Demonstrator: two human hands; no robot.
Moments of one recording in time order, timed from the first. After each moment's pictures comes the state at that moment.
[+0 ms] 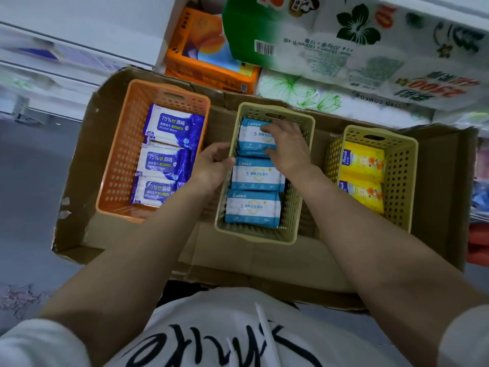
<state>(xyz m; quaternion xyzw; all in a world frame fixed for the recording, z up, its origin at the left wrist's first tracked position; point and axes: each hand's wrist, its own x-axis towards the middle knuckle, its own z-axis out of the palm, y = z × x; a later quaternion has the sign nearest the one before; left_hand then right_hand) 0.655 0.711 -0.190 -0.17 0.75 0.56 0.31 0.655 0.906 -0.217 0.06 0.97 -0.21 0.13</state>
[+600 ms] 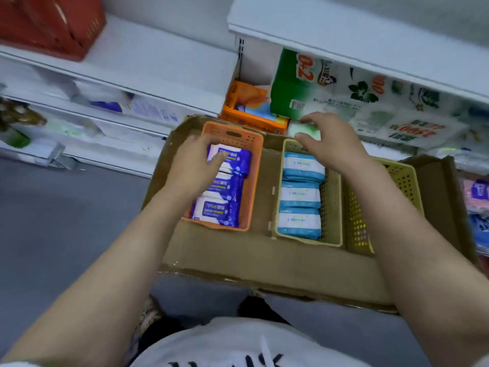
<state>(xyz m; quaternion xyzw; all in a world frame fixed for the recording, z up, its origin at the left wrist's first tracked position) 0.643 0.529 -0.077 0.12 0.92 0.36 0.07 0.672 0.800 -0.025 0.08 0.98 -0.18 0.02</state>
